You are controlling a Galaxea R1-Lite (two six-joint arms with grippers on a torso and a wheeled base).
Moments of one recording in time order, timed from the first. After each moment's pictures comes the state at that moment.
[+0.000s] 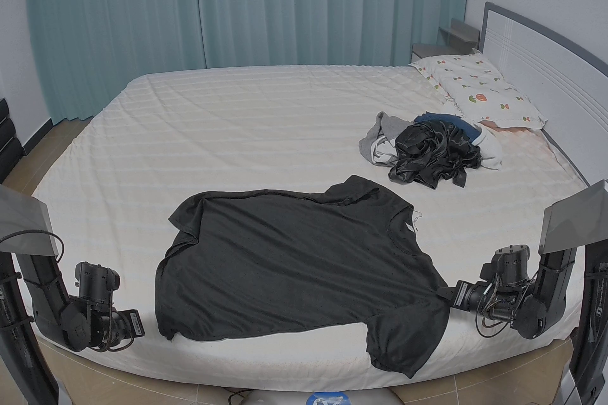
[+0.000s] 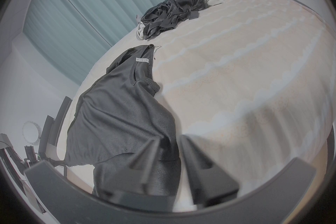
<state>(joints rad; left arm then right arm) 0.02 2.10 -0.19 -0.92 0.22 -0.33 0.17 2.30 -0.31 -1.33 0.11 0.52</state>
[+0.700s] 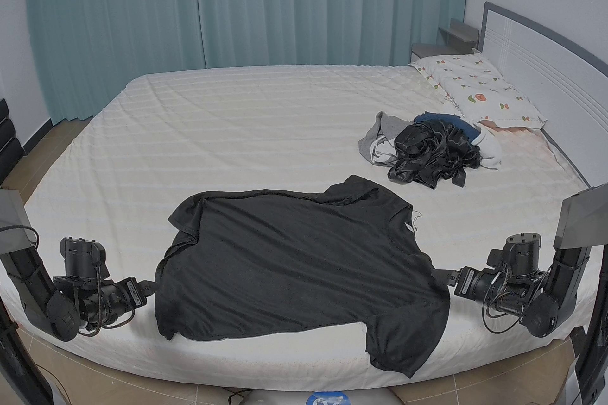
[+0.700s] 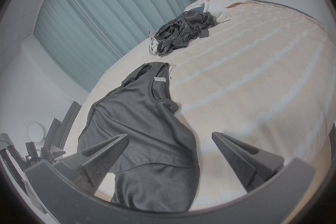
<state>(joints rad) 0.02 1.95 -0.25 -0.93 0.01 -0.47 0.19 2.18 -0.27 -1.34 0.11 0.53</state>
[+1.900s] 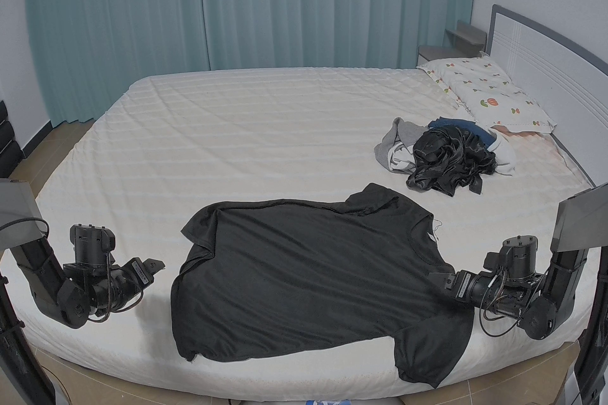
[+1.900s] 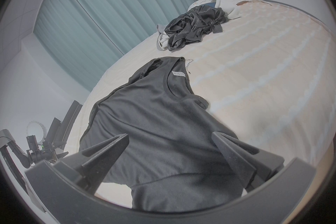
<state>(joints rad) -0.01 2.01 -0.39 -0.93 0.01 -0.69 0.21 2.19 -0.27 -1.34 0.10 0.54</state>
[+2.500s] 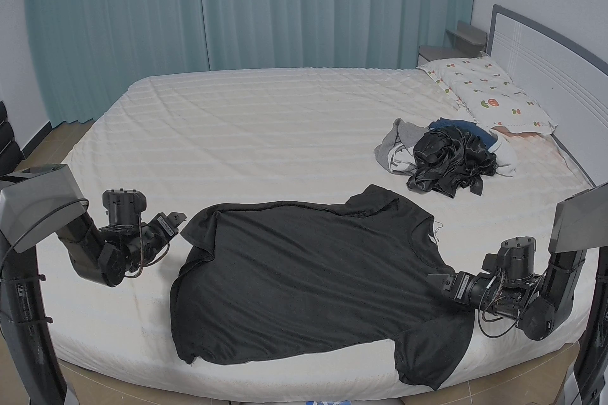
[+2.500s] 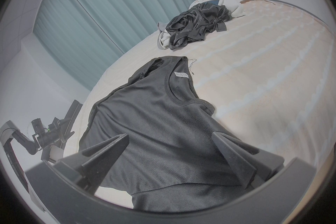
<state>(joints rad) -0.05 2.27 -0.86 -0.88 0.02 -0.74 0.22 2.20 -0.27 -1.34 0.10 0.56</state>
